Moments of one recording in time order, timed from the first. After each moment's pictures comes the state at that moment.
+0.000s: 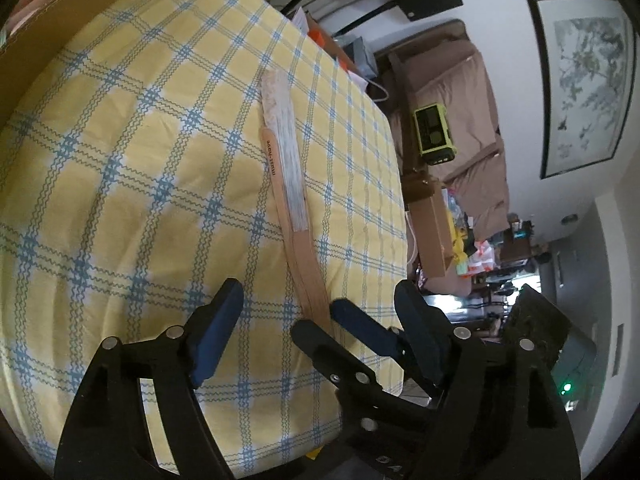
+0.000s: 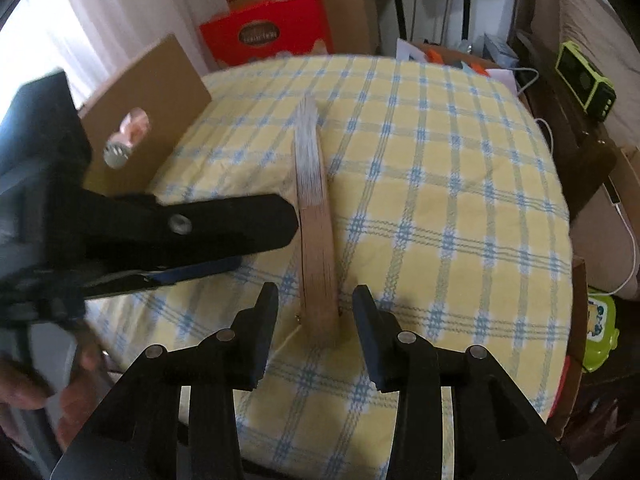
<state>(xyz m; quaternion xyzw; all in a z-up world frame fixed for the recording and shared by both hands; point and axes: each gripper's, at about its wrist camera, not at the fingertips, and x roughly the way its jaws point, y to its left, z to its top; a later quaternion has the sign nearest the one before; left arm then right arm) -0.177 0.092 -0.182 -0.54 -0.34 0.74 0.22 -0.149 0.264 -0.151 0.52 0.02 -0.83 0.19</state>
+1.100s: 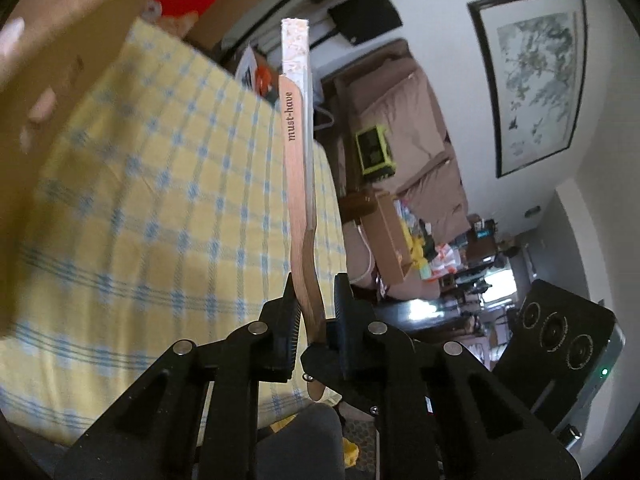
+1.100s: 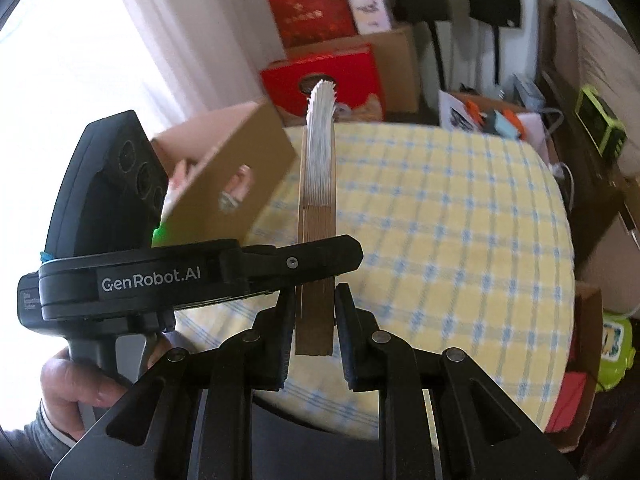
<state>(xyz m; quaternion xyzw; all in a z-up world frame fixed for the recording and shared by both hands) -0.155 0.055 -0.105 -0.47 -0.36 0.76 0.28 -0.112 0.235 -0.060 0.45 -0.03 -0.85 0.26</state>
